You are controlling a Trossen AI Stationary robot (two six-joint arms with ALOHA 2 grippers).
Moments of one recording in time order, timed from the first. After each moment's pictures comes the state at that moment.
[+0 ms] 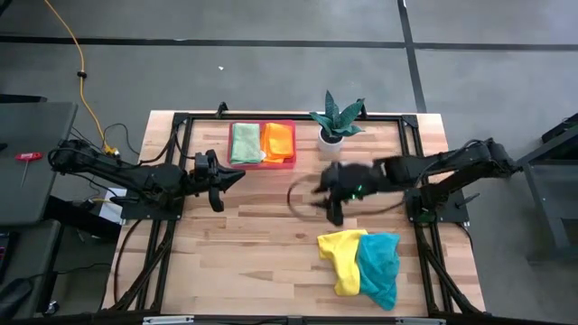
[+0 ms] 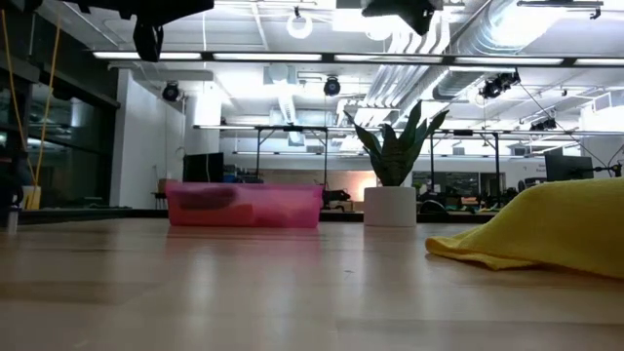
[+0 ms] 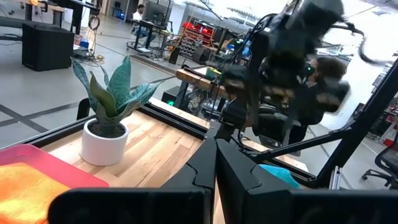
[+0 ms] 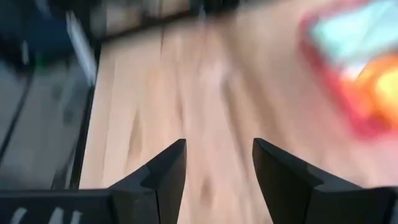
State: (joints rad) left arm -0.14 0.74 0.44 0.30 -0.53 -0.33; right arm 0.18 1.36 1.21 -0.47 0.09 0.37
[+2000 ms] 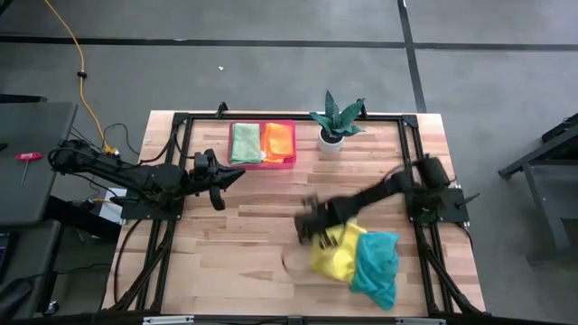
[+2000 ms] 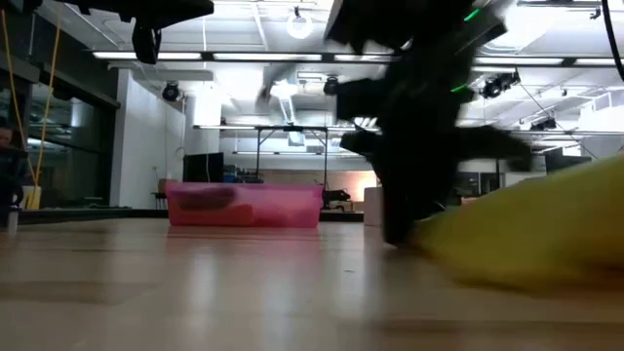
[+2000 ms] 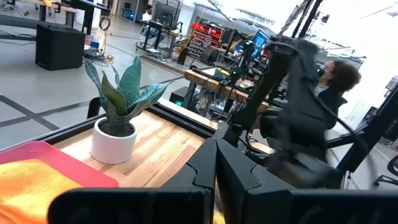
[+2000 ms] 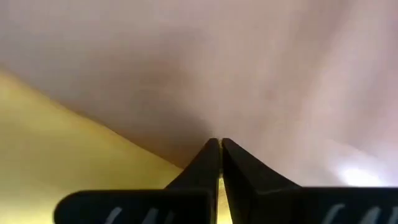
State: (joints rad) left arm -0.14 0.74 0.44 0.29 -0.57 -0.34; right arm 0.25 1.96 1.26 -0.58 0.13 -0.21
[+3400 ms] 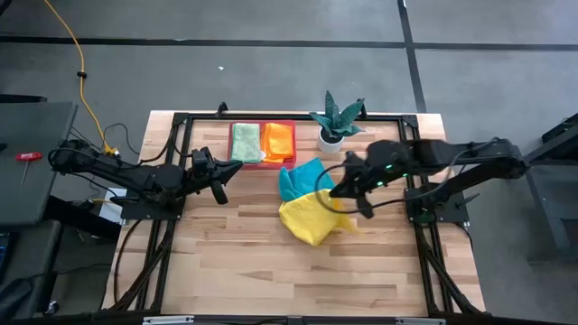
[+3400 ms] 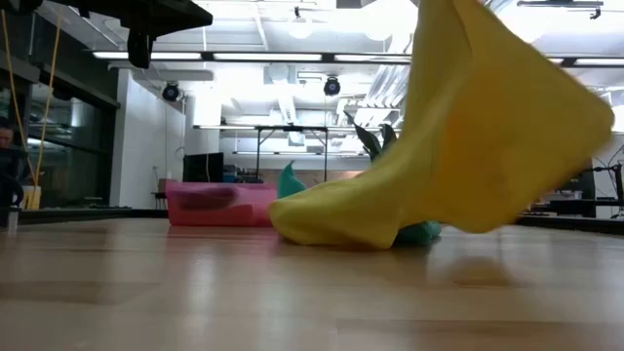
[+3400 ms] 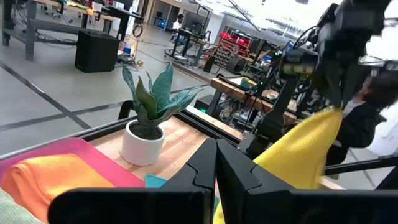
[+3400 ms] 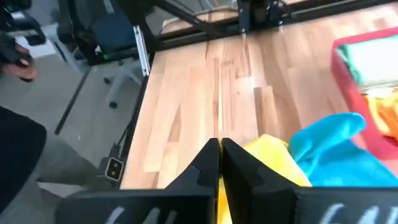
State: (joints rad) left arm -0.14 0.74 0.44 0.28 -0.70 -0.37; right arm 0.10 1.18 1.26 -0.63 -0.15 0.25
